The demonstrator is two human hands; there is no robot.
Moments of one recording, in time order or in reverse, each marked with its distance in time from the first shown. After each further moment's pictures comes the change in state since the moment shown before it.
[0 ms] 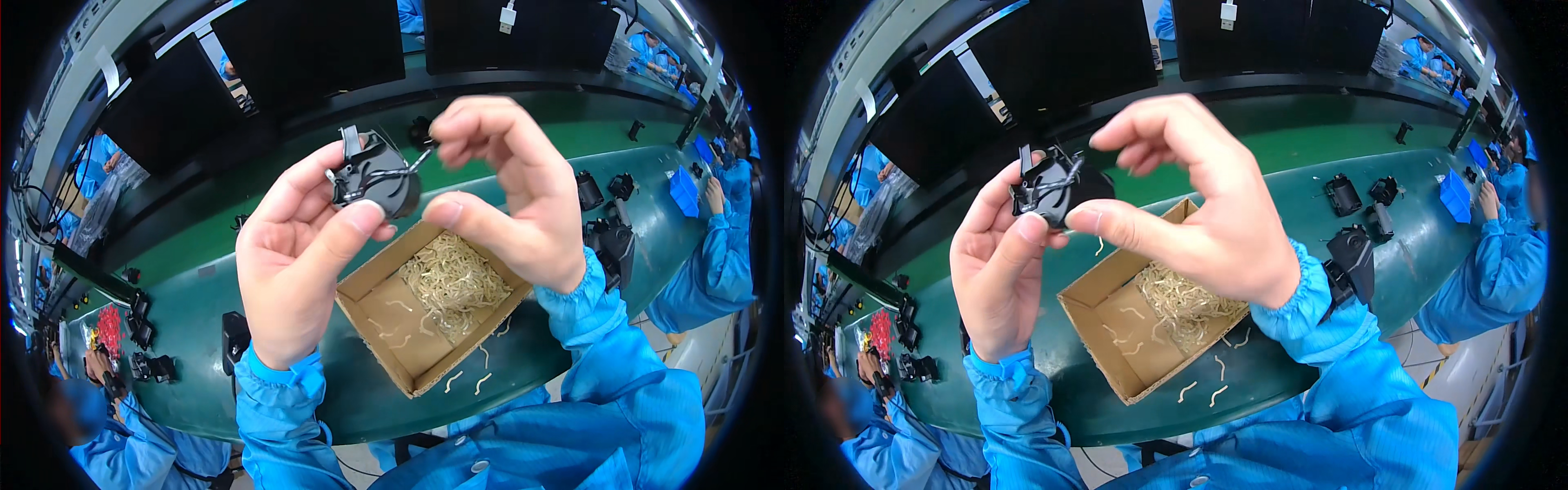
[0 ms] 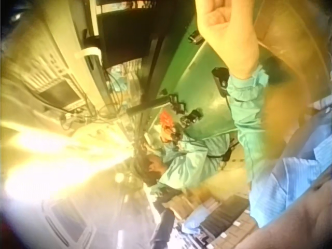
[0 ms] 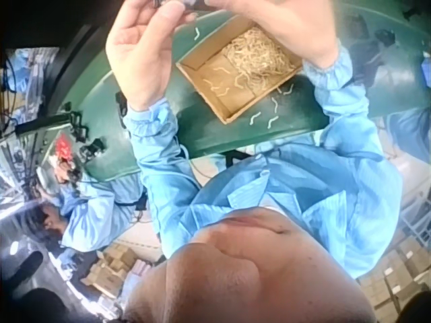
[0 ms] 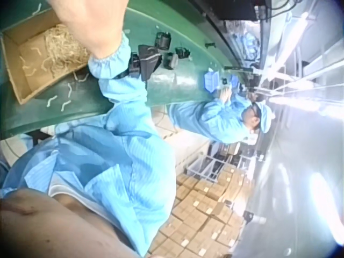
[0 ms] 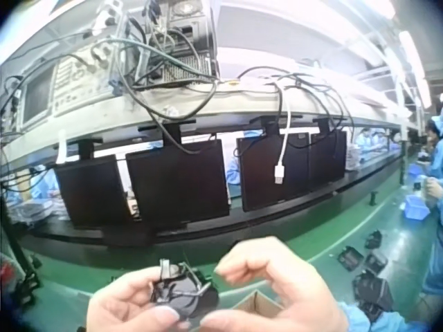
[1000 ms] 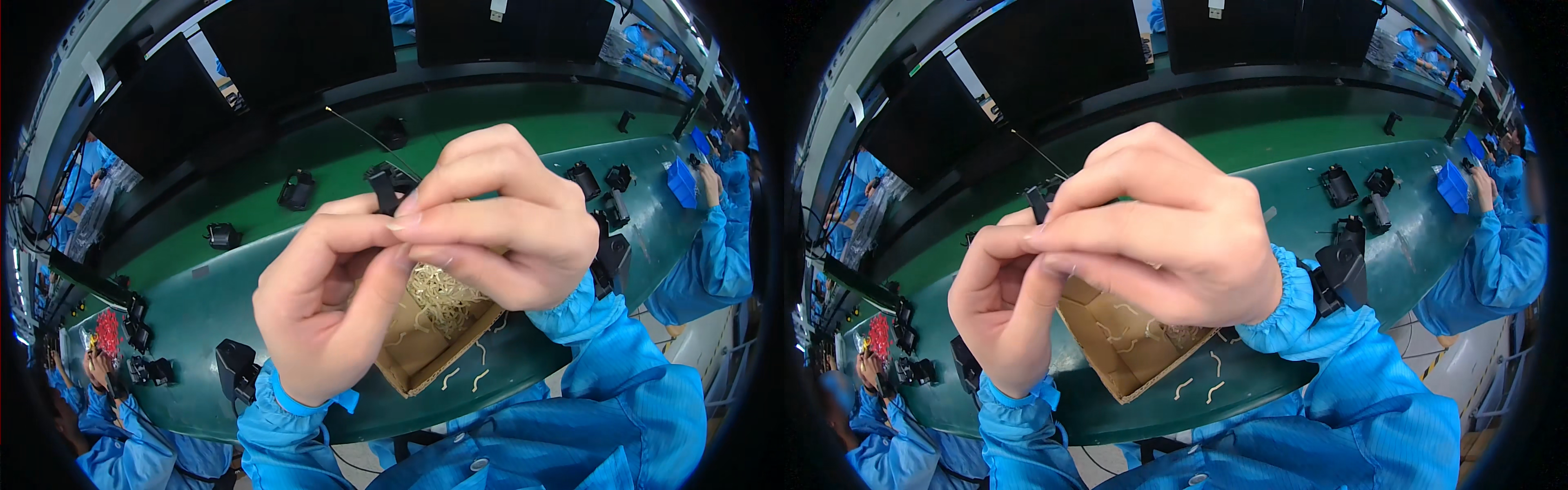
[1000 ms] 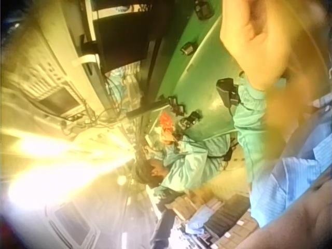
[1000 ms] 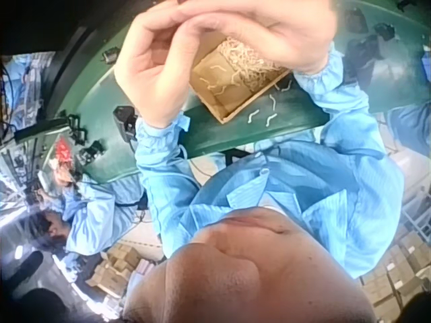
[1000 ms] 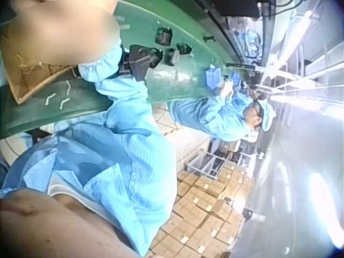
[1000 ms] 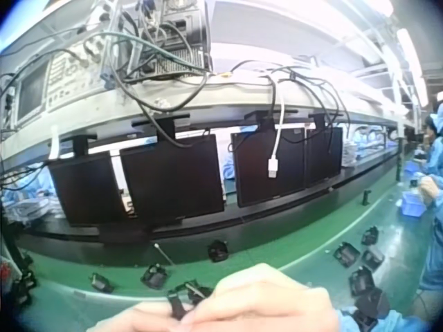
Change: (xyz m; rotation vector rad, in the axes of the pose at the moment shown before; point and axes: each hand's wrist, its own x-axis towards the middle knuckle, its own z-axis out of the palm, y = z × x) left_hand -0.021 -0.009 0.012 0.256 -0.043 0.206; right_hand 0.001 -0.005 0.003 -0.203 -0.020 -0.514
